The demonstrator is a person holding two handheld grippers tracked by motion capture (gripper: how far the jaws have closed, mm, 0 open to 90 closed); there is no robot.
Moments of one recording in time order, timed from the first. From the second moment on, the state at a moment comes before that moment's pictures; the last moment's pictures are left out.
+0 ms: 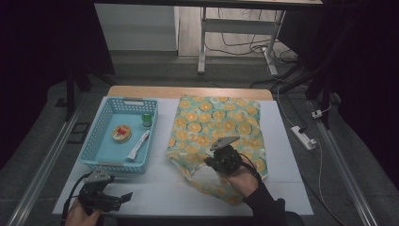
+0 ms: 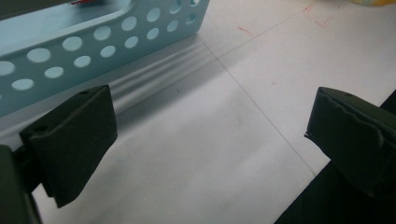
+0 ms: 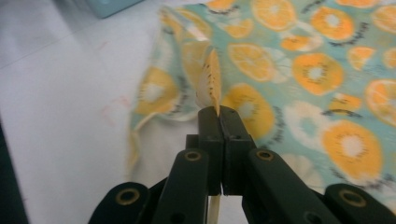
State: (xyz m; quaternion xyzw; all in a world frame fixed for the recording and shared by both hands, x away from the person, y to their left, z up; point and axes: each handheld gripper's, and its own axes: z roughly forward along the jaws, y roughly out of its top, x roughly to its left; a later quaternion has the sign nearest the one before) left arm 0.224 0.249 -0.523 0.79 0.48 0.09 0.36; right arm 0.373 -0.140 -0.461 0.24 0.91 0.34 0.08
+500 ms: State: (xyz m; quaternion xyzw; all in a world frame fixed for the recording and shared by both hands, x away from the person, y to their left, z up) left arm 0.224 0.250 -0.523 0.79 0.48 0.09 0.36; right arm 0.438 -0.130 -0.444 0.23 0.90 0.35 0.09
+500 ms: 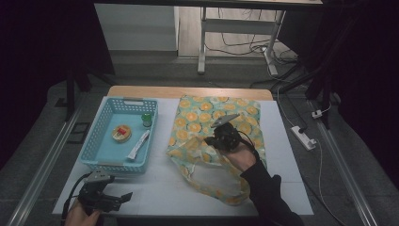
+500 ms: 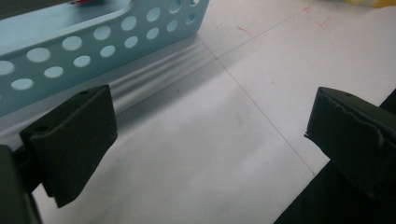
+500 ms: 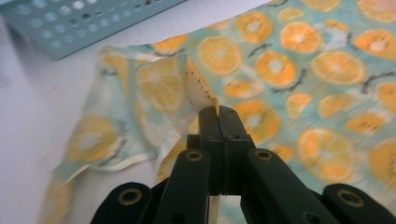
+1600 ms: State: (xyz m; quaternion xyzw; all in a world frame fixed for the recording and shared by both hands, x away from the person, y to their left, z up) left arm 0.225 0.248 -0.523 0.80 0.48 0.08 0.36; right arm 0.540 -0.122 -0.504 0.28 0.90 0.31 0.13
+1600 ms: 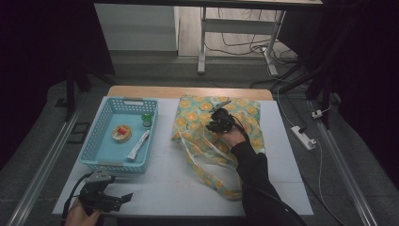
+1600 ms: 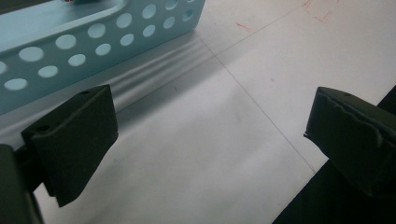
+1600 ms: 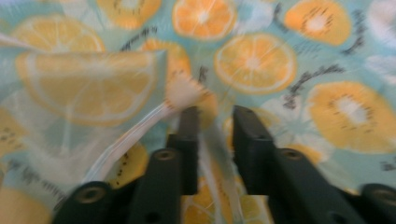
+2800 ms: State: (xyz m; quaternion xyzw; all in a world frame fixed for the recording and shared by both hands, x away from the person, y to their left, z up) left arm 0.225 0.247 -0.523 0.80 0.48 0.08 0.35; right arm 0.427 -0.181 -0.472 0.30 0.89 0.34 0.09
